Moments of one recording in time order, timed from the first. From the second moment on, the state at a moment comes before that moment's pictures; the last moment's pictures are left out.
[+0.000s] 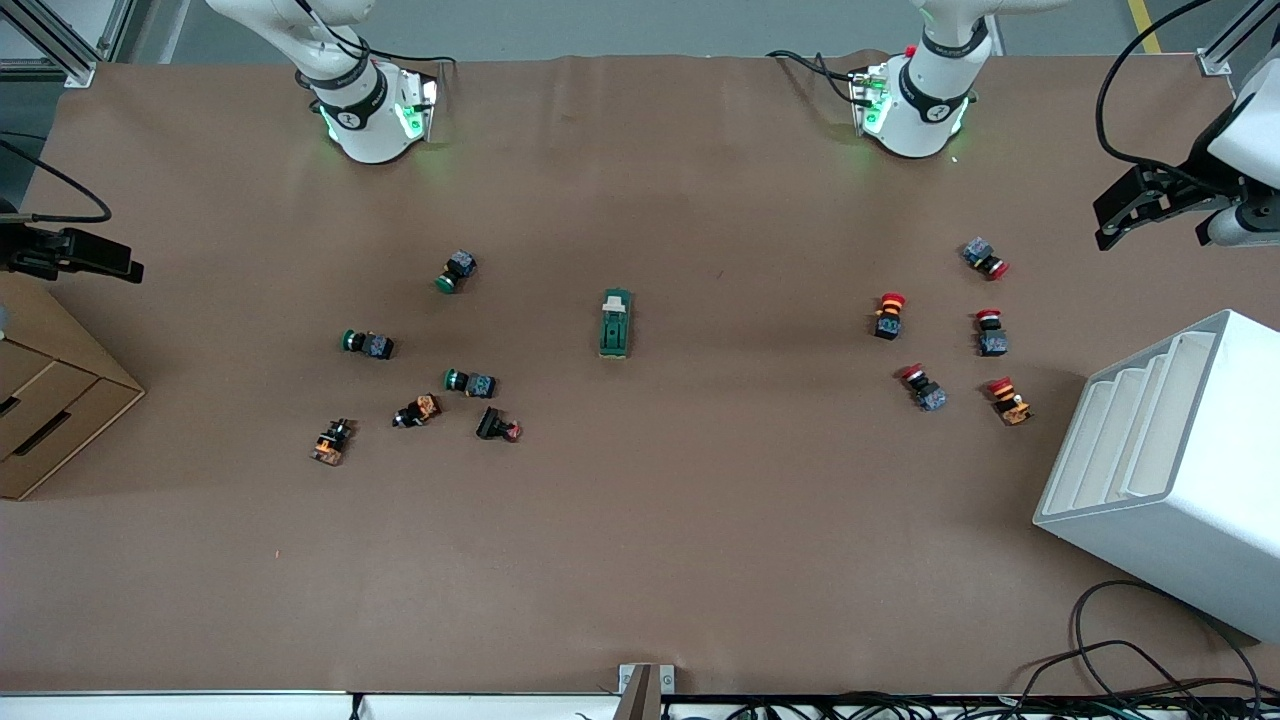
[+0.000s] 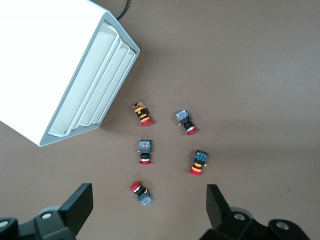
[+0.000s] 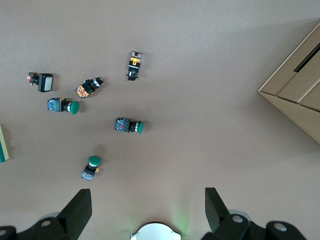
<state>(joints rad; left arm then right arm) 0.00 -0.10 -0.08 -1.63 0.08 1.58 -0.06 -0.07 0.13 -0.01 -1.42 0.00 1.36 -0.04</state>
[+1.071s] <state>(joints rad) -0.03 -0.21 -0.09 -1.75 -0.01 1.56 -0.06 -0.03 0.04 -0.07 -1.43 0.02 1.29 0.03</state>
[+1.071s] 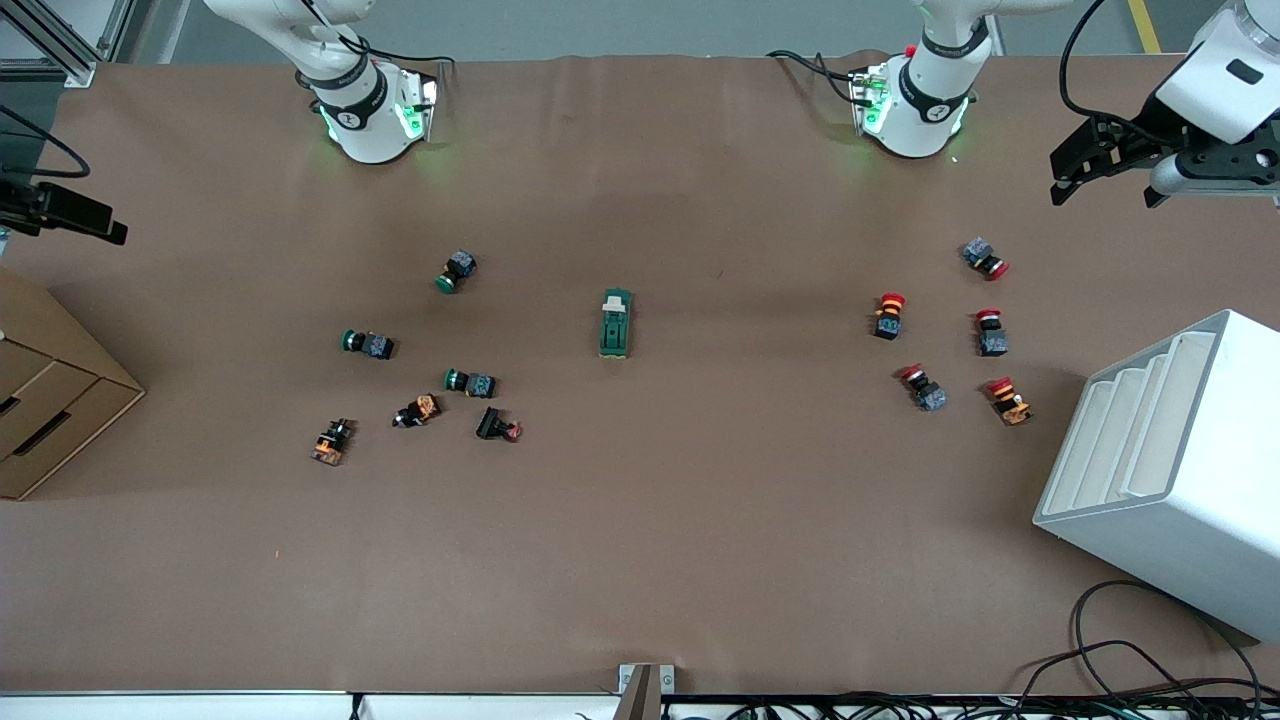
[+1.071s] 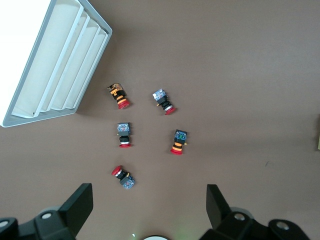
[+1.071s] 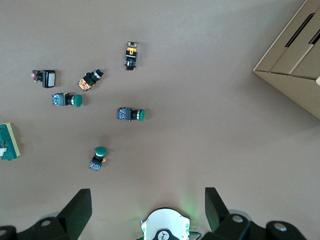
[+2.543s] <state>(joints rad) -0.02 -0.13 -0.09 -1.66 -0.01 1.55 -0.06 -0.02 -0.09 -0.04 -1.55 0.01 1.34 0.03</state>
